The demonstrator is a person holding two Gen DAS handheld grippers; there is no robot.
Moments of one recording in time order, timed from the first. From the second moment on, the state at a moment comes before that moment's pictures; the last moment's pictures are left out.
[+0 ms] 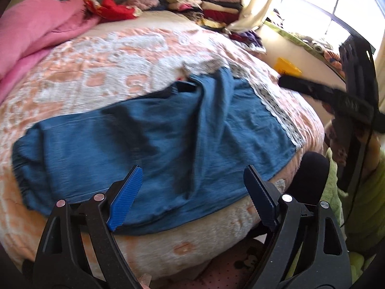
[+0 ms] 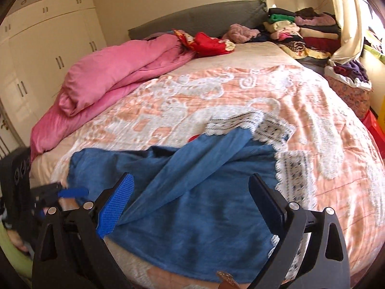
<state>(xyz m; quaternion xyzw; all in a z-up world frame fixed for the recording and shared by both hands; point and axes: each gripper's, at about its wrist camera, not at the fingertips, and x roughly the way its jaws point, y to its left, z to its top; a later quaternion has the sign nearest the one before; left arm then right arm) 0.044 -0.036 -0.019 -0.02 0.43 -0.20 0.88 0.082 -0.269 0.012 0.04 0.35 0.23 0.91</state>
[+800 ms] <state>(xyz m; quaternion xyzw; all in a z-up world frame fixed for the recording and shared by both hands) 0.082 -0.094 -0.060 -0.02 0.47 -0.25 0.84 0.238 -0.180 -0.031 -0.07 0.43 0.18 0.88</state>
